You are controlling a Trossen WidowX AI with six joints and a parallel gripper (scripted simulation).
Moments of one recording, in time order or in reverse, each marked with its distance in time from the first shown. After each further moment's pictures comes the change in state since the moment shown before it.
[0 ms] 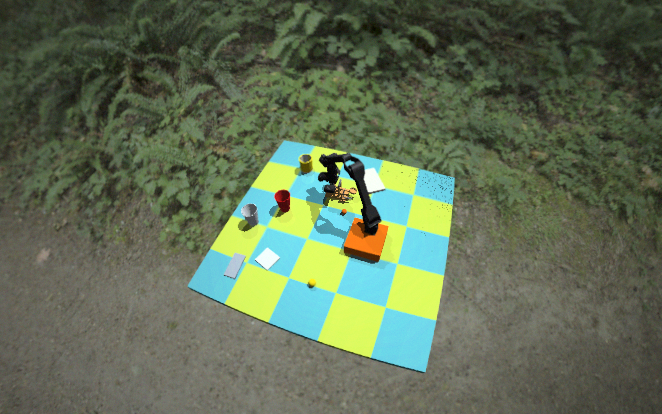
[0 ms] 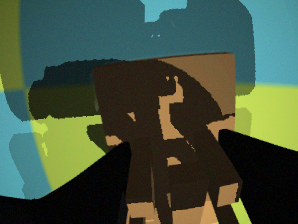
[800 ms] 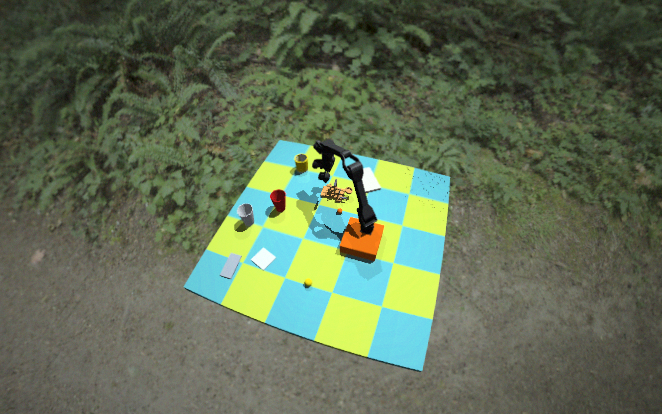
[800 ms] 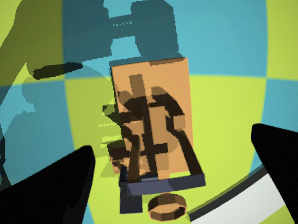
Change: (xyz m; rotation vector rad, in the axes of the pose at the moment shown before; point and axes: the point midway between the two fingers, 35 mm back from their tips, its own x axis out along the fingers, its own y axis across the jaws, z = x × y) arm -0.092 -0.003 0.004 0.002 -0.020 -0.020
